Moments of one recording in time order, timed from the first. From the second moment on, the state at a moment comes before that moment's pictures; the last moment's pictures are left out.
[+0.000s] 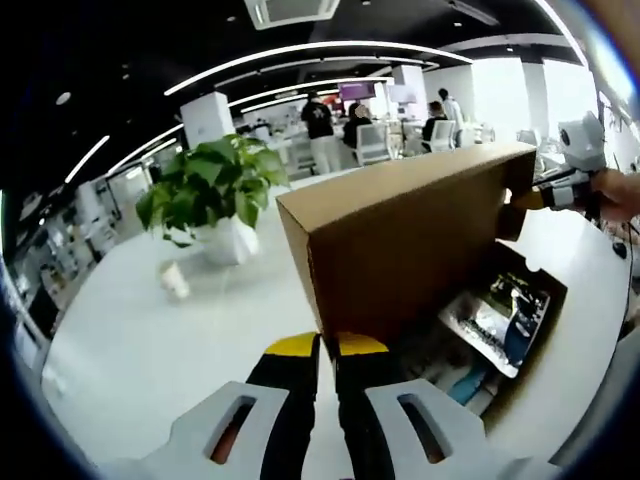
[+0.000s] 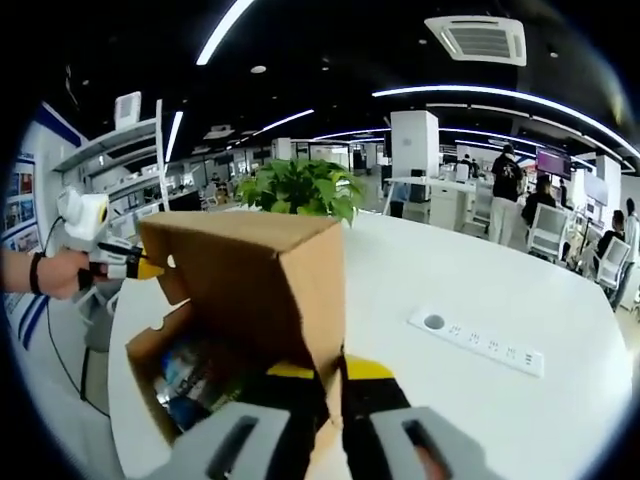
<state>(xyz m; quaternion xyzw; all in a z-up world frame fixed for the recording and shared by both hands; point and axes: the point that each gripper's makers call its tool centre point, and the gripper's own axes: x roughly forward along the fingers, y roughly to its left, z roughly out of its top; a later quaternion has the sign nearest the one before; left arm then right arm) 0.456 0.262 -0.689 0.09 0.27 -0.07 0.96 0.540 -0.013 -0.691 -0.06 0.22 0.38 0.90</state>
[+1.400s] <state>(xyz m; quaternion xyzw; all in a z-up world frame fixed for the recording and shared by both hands) 0.480 0.268 -0.698 0.09 0.27 -0.07 0.96 0.550 -0.012 -0.708 -0.06 0.25 0.36 0.90</state>
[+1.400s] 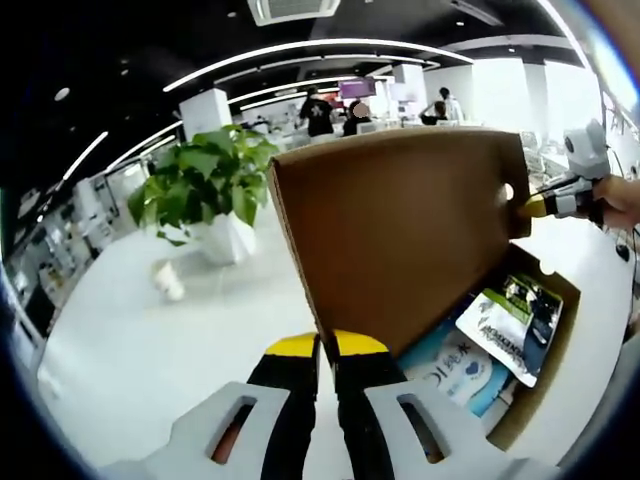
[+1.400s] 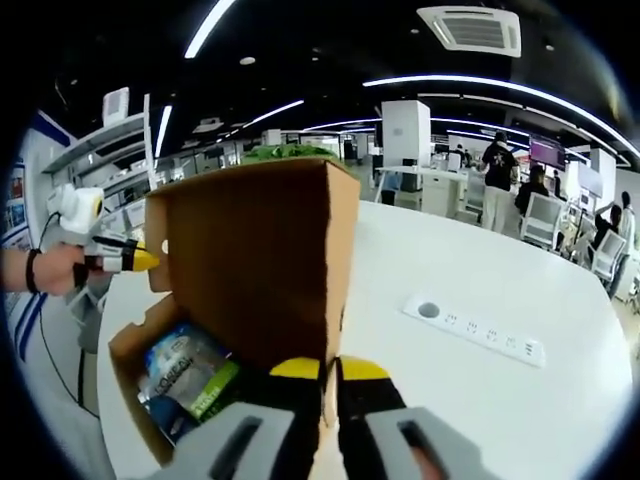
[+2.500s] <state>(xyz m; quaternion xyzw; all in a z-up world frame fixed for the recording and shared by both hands) 0.509 0.274 -0.709 0.09 0.28 -0.07 0.95 0.574 -0.008 -0.720 -0.06 0.26 0.36 0.89</state>
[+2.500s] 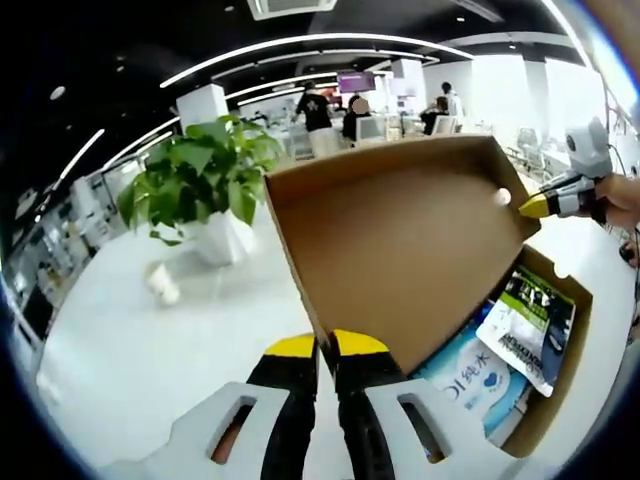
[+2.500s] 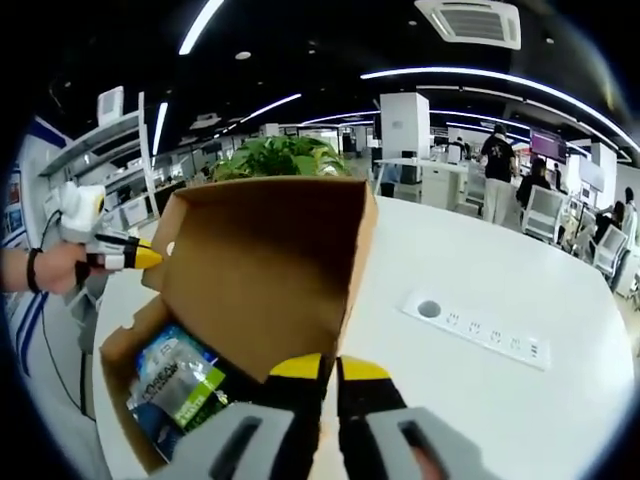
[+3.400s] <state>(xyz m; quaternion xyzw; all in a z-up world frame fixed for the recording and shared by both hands) 0.525 0.277 -0.724 0.07 0.30 -0.08 0.95 0.581 -0.004 -0.734 -0.07 0.29 0.36 0.89</state>
